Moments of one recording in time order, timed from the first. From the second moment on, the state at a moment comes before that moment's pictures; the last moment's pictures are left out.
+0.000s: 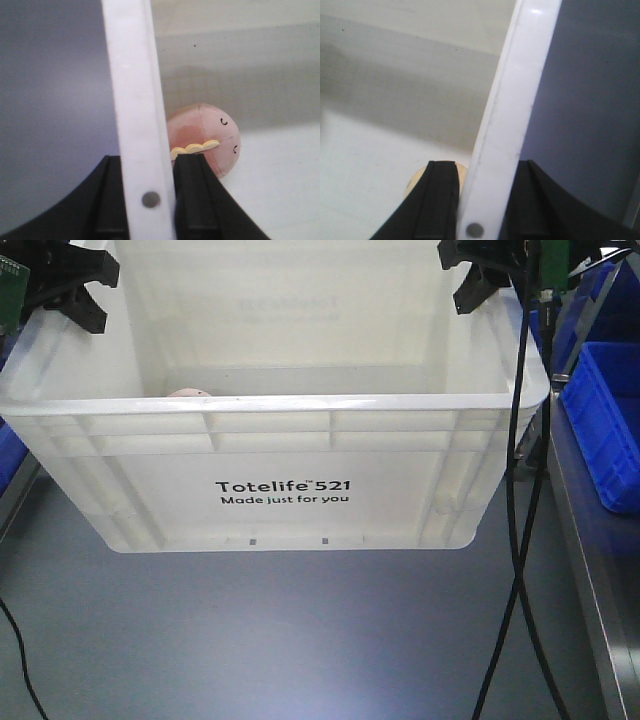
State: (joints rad) left arm -0.14 1.62 -1.73 -0.15 1.23 -0.07; right arm 0.25 1.72 -1.90 0.16 1.30 -0.04
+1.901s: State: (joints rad) left arm -0.14 1.62 -1.73 -0.15 1.23 -0.07; right arm 0.25 1.72 -1.90 0.16 1.30 -0.04
